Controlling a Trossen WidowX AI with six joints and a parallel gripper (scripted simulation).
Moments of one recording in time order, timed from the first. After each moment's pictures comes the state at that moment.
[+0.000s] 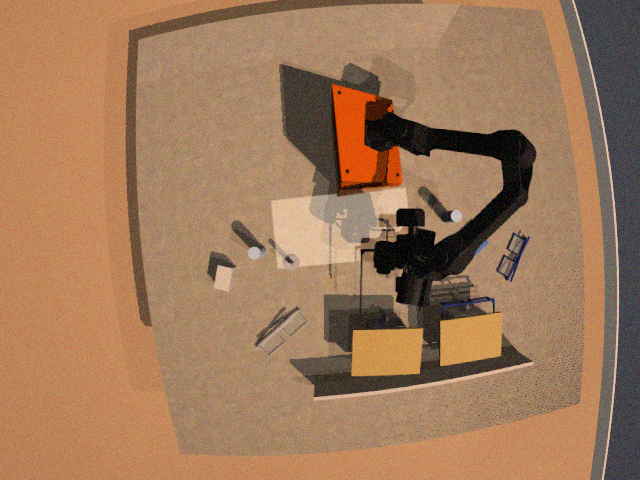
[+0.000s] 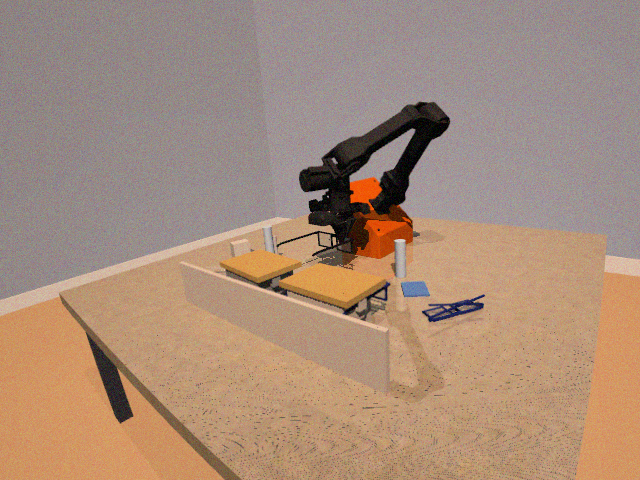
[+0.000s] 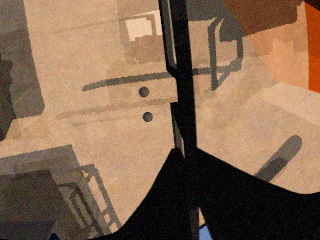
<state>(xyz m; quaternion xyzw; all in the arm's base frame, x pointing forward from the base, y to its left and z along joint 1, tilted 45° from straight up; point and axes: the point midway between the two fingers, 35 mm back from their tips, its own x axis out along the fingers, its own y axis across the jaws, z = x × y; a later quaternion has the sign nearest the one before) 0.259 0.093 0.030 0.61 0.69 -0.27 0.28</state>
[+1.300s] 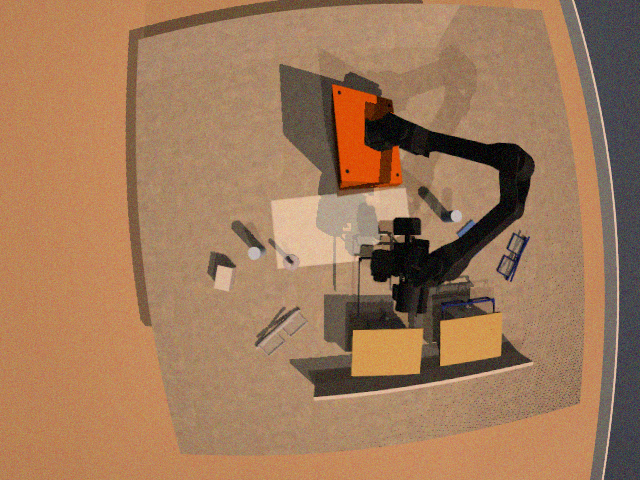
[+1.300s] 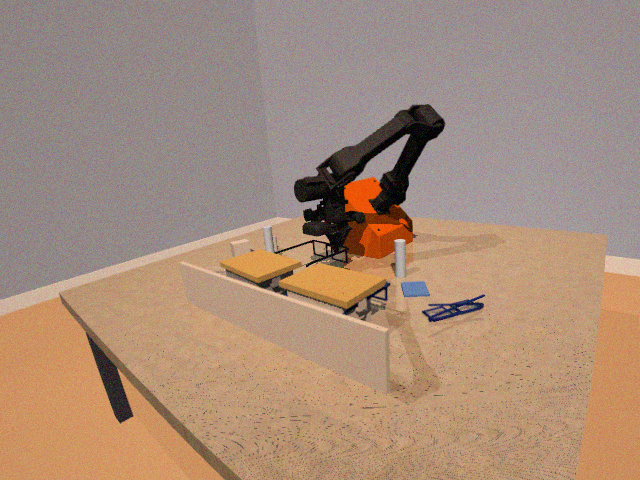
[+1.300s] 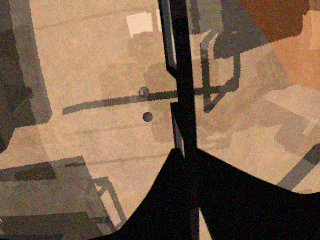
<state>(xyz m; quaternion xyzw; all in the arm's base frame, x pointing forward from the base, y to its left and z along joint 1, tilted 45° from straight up) 0.276 0.108 0.011 0.61 0.69 -0.27 0.28</state>
